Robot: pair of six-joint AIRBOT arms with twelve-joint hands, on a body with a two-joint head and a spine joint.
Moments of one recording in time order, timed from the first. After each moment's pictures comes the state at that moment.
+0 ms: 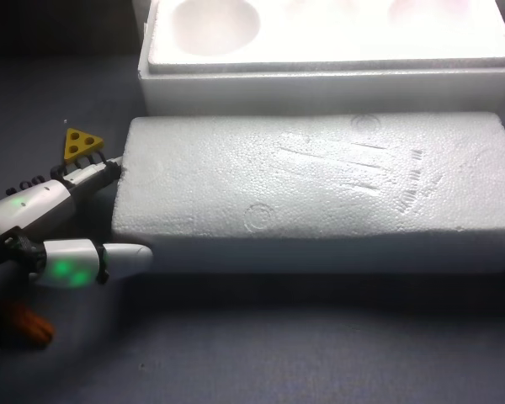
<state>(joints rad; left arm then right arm) 0.98 -1.07 1.21 -0.31 -0.85 0.42 -0.86 -0.92 1.03 0.52 0.81 -0.91</state>
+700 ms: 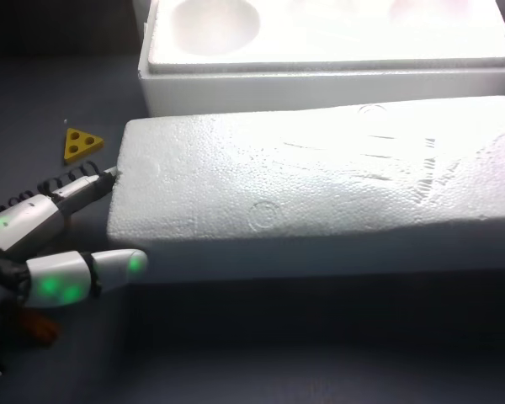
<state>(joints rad) 1.06 -1.01 1.08 -0.30 -1.02 0.36 -0.94 -0.80 0.89 0.50 0.97 -0.86</state>
